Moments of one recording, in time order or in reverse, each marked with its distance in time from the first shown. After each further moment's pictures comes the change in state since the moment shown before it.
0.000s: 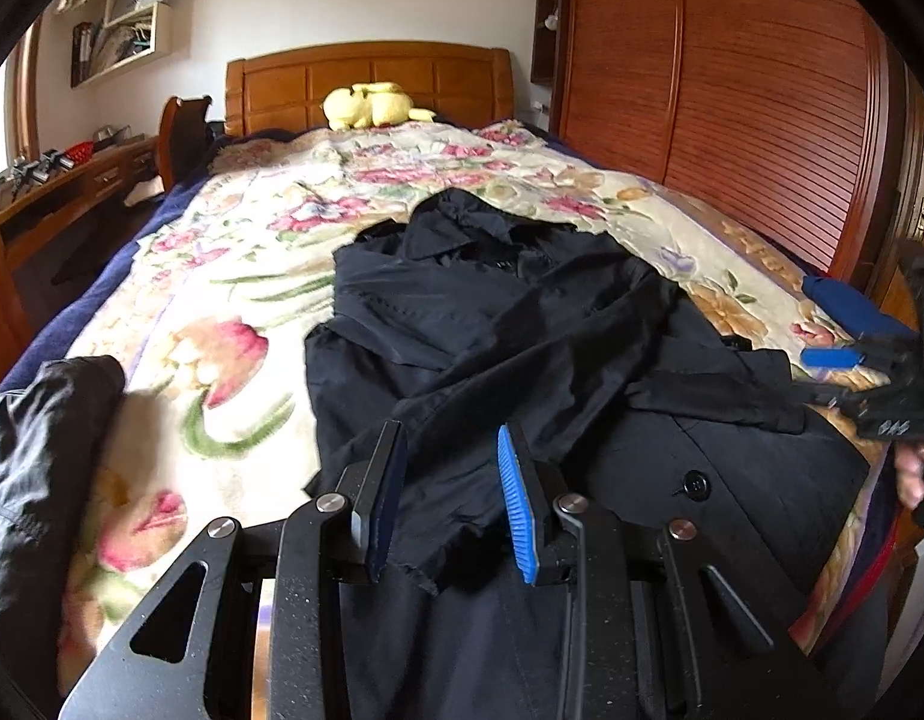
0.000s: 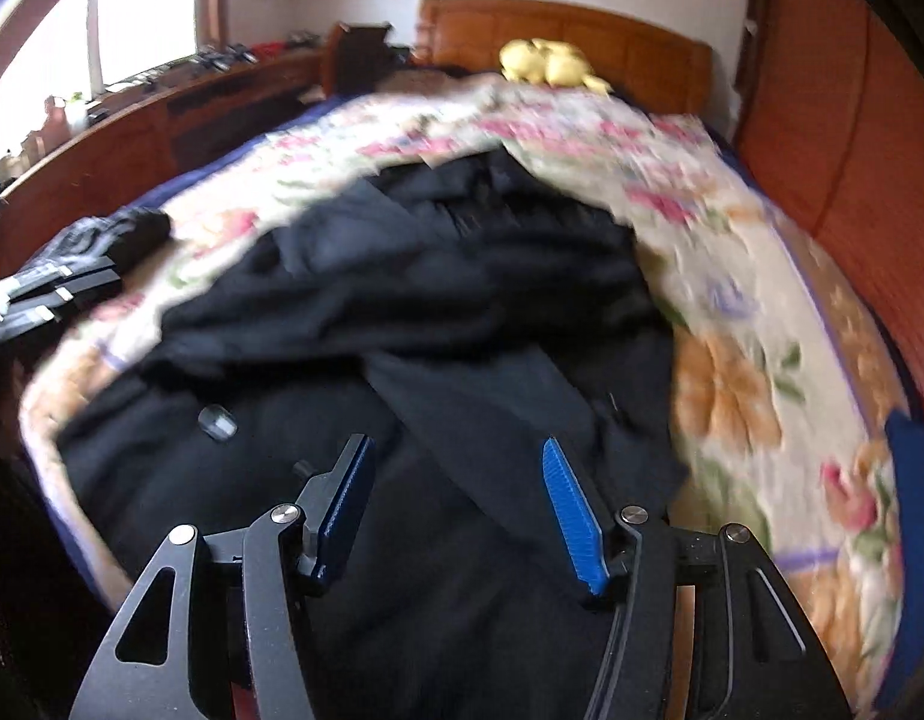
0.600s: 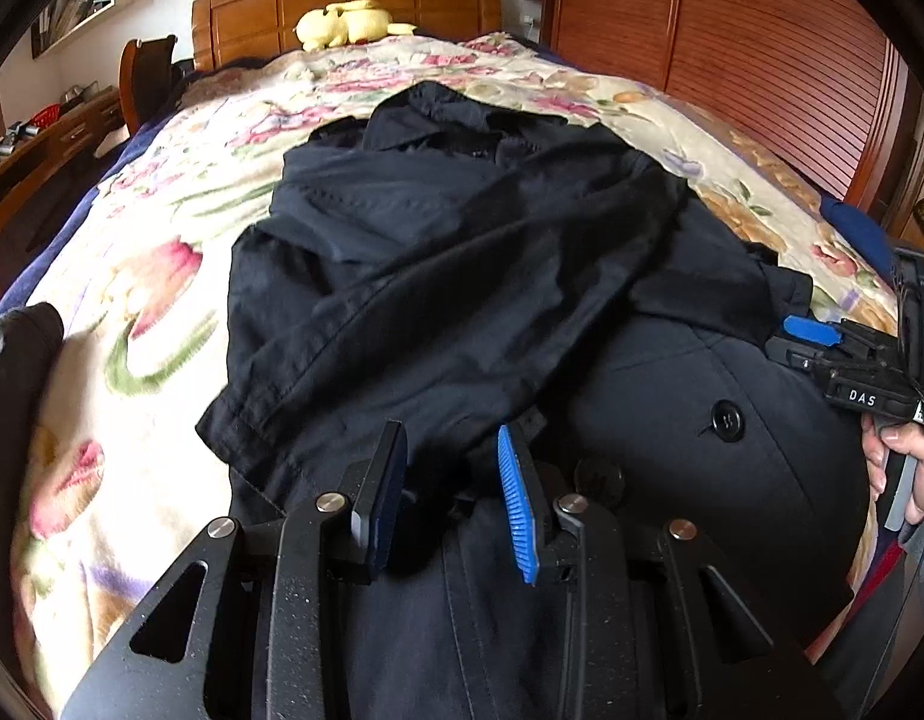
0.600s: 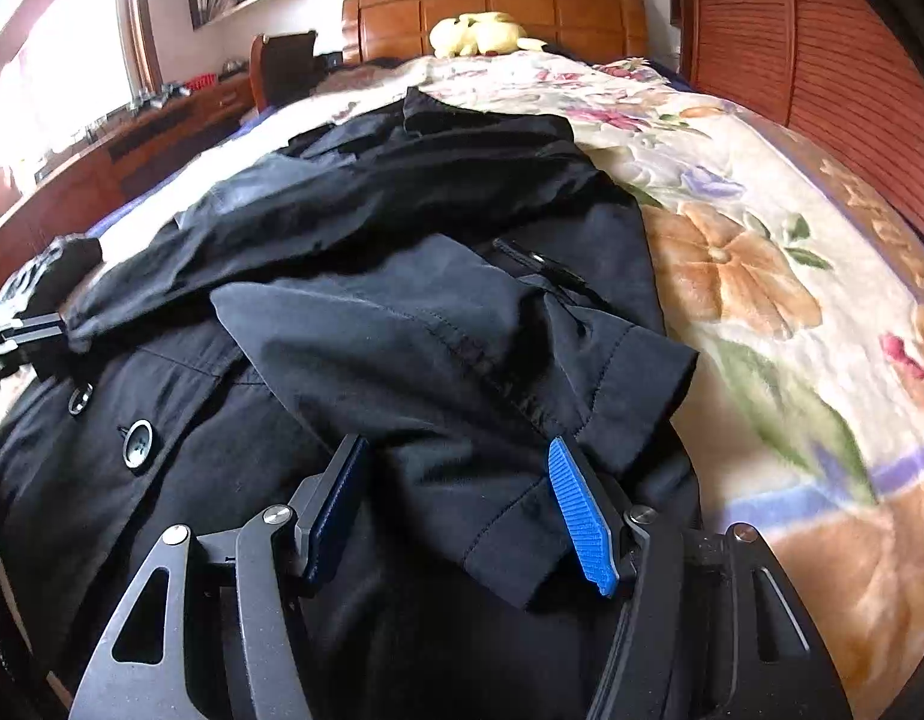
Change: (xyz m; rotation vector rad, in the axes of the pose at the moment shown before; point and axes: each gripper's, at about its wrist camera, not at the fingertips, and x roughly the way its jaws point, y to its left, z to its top) left arm 0.055 -0.031 -0.024 0.025 0.201 0.004; right arm 0.117 -0.029 -0.021 0.166 -0.046 0.026
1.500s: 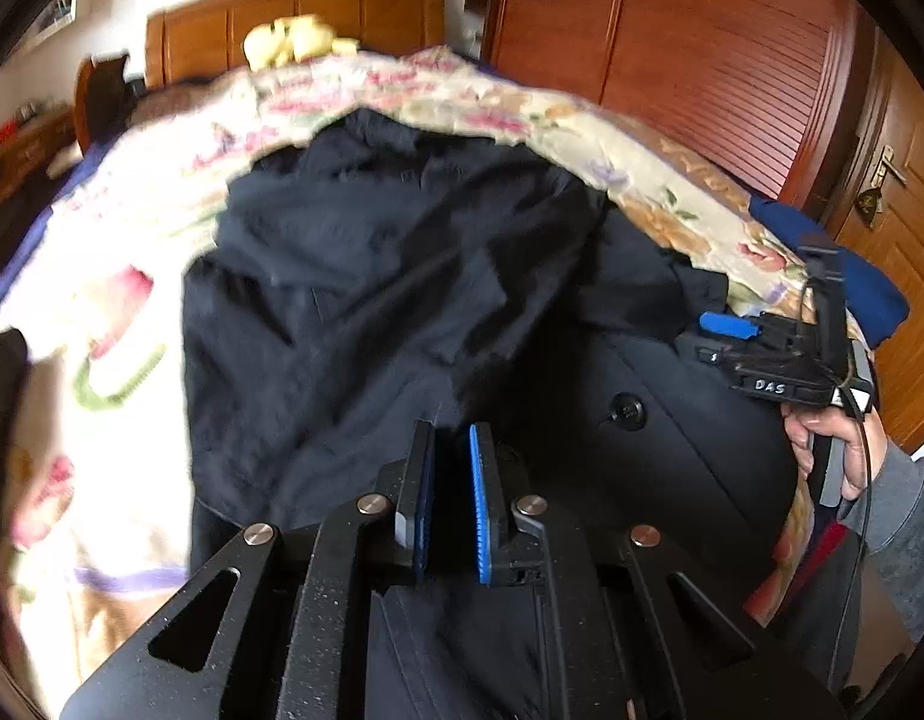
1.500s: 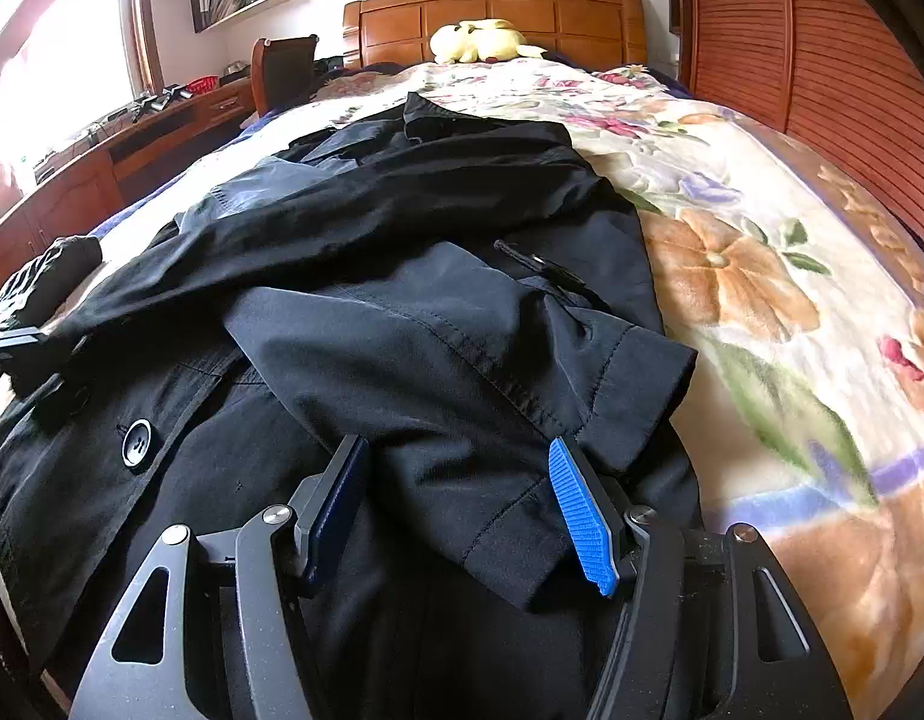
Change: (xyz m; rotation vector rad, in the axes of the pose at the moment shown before) left arm -0.039 -0.017 -0.003 0.057 -0.053 -0.124; right arm -0.007 0.000 -0.007 -0.013 -0.015 -0.011
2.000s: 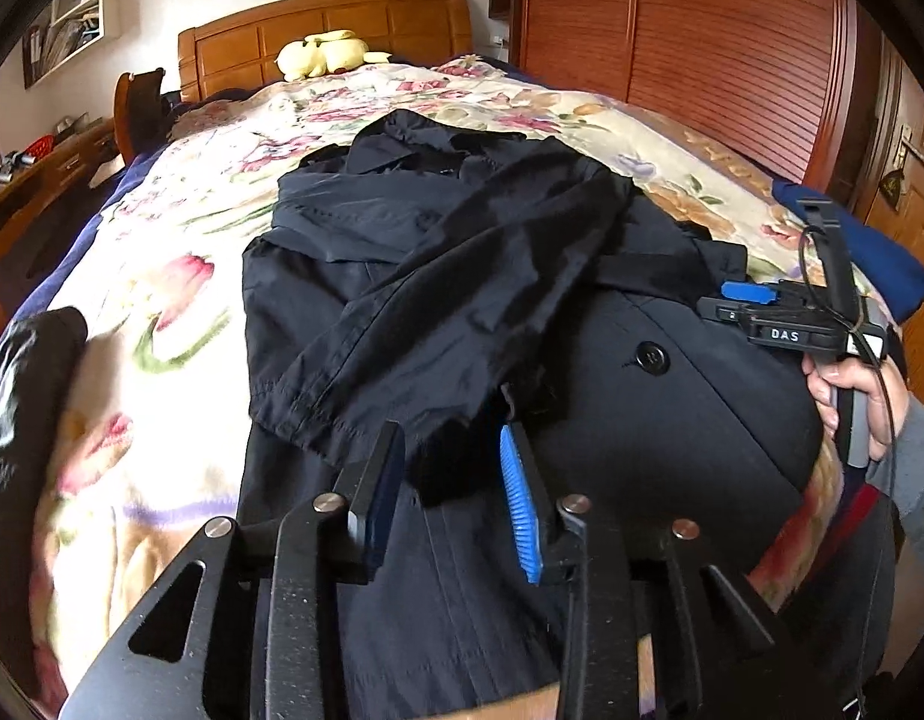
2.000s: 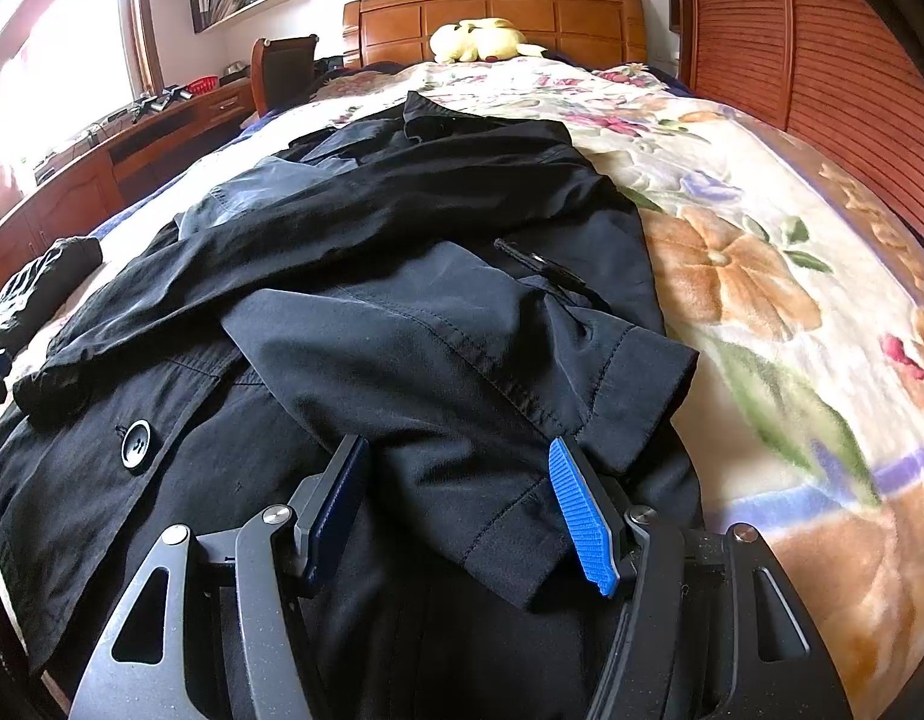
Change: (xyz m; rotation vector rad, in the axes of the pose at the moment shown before) left arm -0.024 0.005 -0.035 0.001 -0.007 0.094; right arm 0.001 -0.002 0.000 0.007 -0.001 0.010
